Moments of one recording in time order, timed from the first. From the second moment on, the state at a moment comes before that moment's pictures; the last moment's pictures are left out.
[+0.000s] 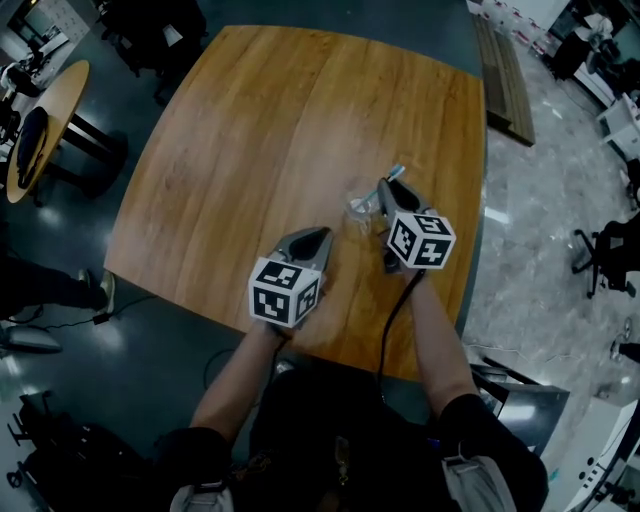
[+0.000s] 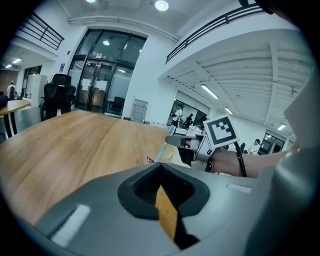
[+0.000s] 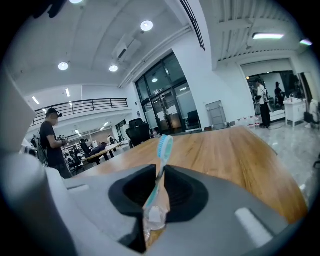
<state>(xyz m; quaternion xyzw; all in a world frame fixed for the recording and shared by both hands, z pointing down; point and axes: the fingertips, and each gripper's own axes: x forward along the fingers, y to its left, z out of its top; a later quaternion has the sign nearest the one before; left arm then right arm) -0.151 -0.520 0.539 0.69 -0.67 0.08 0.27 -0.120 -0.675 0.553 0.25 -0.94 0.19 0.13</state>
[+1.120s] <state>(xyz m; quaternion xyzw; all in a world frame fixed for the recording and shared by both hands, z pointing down) -0.090 -0.277 0.403 0.74 -0.65 0.01 0.13 -0.034 -0.400 0.369 0.27 -0.96 0.08 -0.03</state>
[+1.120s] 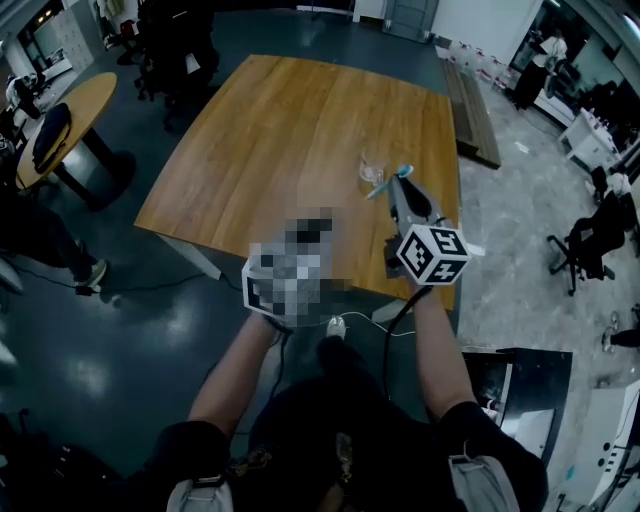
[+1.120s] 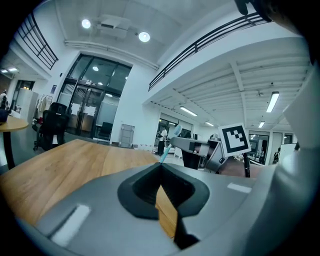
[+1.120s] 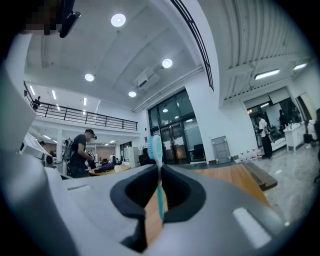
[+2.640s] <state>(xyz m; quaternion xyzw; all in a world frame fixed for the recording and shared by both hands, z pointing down) -0.045 -0.175 0.364 0.75 -0.65 -0.02 0.10 0.013 -0.241 0.342 0.23 -0.97 0.09 -0.05</state>
